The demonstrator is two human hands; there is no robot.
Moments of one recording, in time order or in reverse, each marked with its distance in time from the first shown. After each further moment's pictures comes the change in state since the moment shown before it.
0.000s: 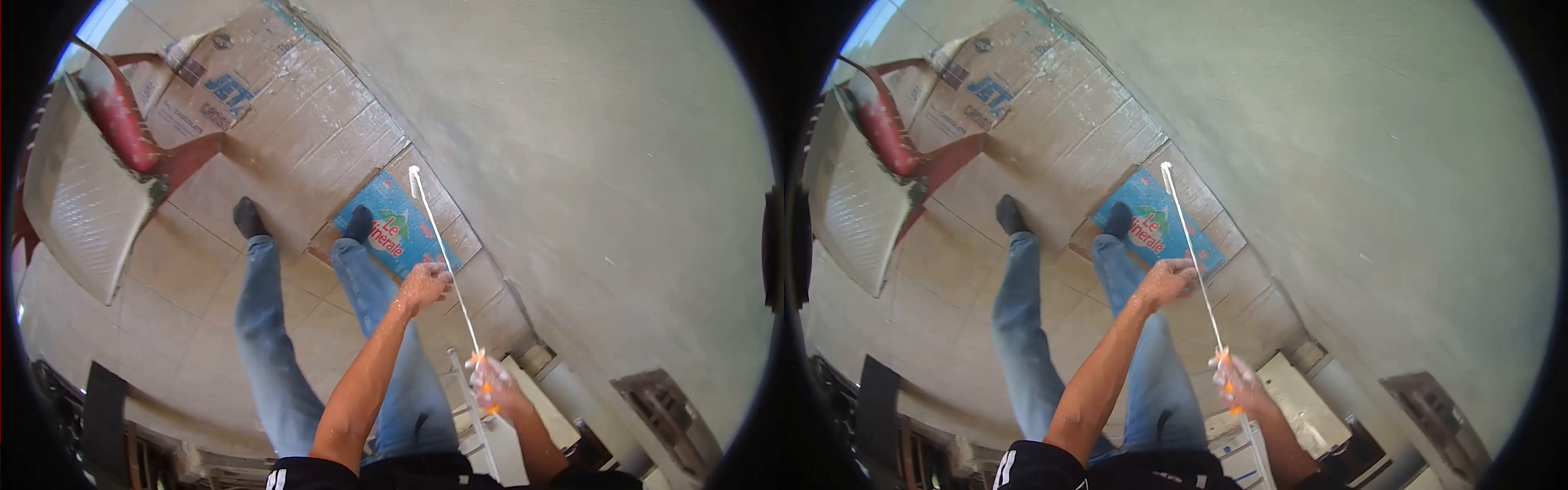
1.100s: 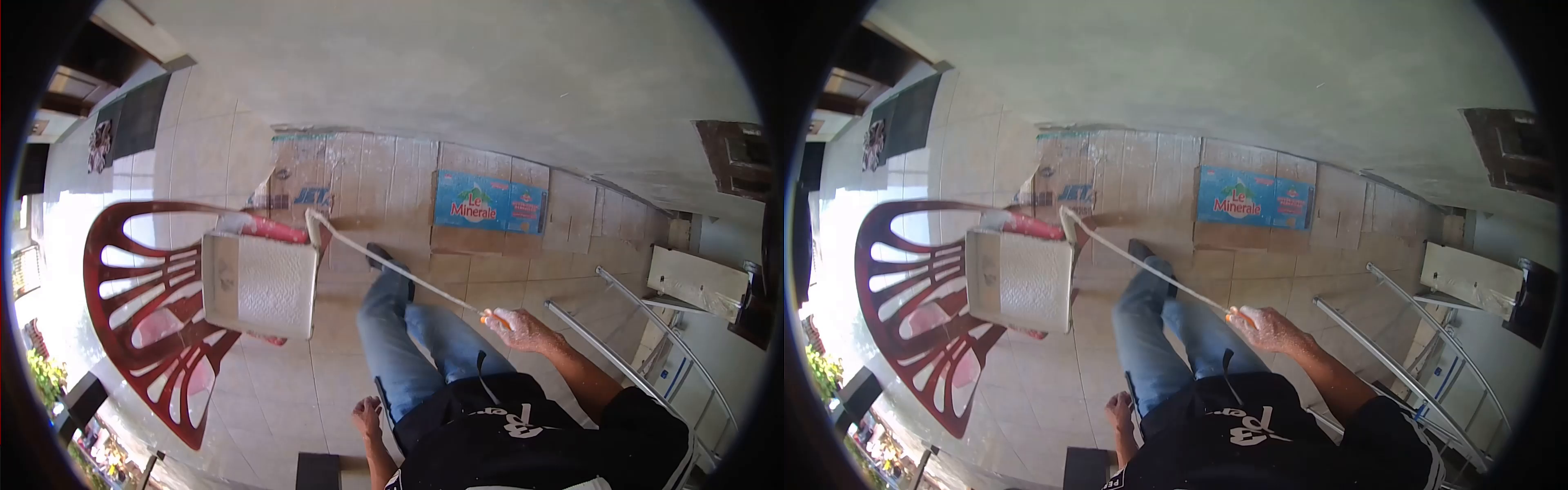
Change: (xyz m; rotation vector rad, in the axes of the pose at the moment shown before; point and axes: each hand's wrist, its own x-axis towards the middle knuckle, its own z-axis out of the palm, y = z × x) left_hand -0.544 -0.031 -0.313 0.382 1.021 0.047; right_hand -0.119 0.095 0.217 -0.603 0.157 -0.676
